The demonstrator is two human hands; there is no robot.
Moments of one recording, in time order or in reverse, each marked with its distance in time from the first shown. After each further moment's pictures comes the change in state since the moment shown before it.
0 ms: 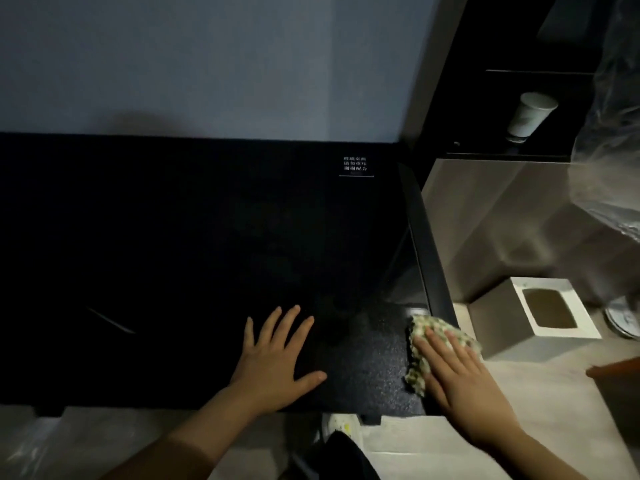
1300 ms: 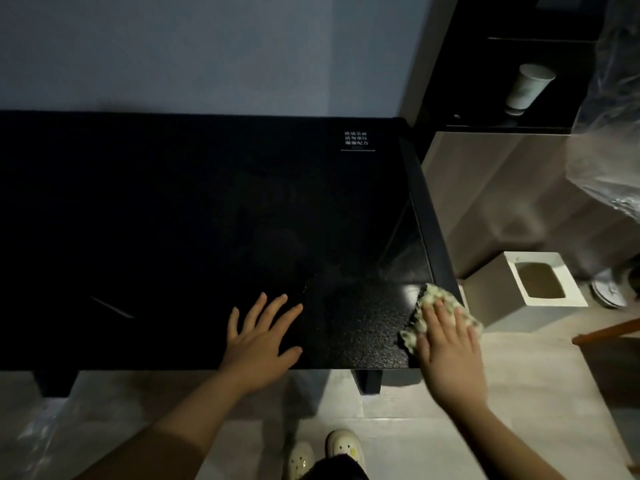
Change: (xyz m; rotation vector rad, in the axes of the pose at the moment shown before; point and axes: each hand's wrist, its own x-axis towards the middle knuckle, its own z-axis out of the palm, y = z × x) left_hand -0.033 -0.027 0.017 -0.141 -0.024 -0.089; right_hand -0.009 -0.054 0.016 0.120 0.225 0.368
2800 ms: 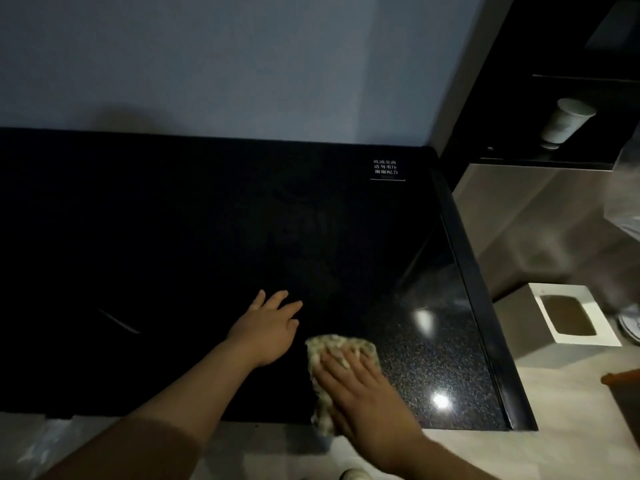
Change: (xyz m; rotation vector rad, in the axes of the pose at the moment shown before) left_hand 0.051 -0.039 -0.074 -0.124 -0.138 -0.065; right_hand 0.002 -0.128 0.018 -0.032 -0.275 -0.845
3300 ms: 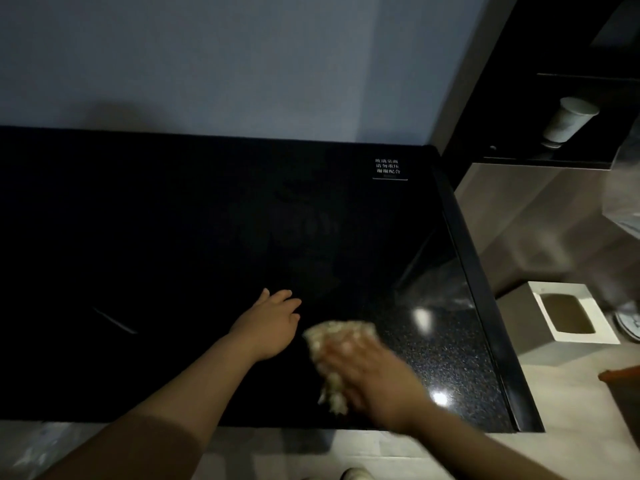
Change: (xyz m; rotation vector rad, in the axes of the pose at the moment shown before) left_hand 0.005 -0.001 -0.012 -0.013 -0.015 0.038; right_hand 0.022 0.027 -0.018 0.036 0.012 -0.017
